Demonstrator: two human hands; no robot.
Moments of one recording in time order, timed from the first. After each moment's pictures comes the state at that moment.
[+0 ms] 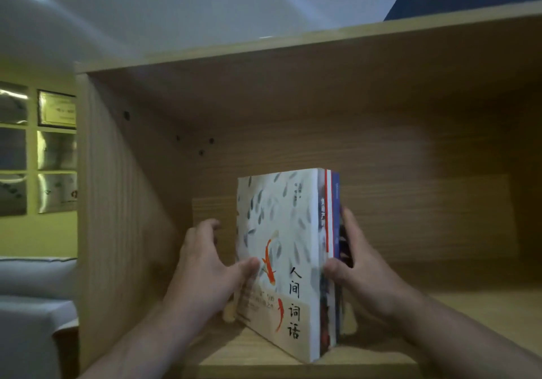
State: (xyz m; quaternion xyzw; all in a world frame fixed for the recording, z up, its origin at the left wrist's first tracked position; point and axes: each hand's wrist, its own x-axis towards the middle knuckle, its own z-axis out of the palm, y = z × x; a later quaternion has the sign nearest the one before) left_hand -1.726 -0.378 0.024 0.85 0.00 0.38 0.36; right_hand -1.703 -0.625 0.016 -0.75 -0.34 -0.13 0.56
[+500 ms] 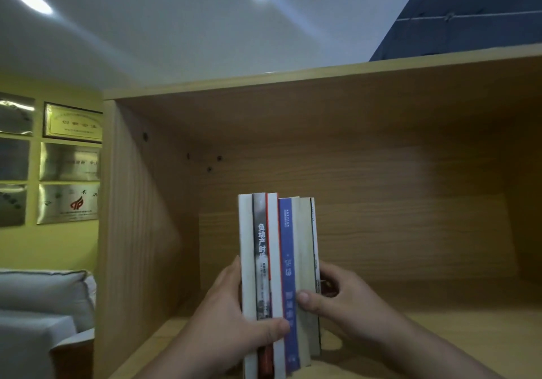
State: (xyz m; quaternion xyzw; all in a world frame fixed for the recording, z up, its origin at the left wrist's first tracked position) left_hand -1.768 -0.381 0.024 0.86 -0.14 0.18 0.46; right_hand -1.711 -0.596 0.012 -0.75 -0.33 -0.05 0.58
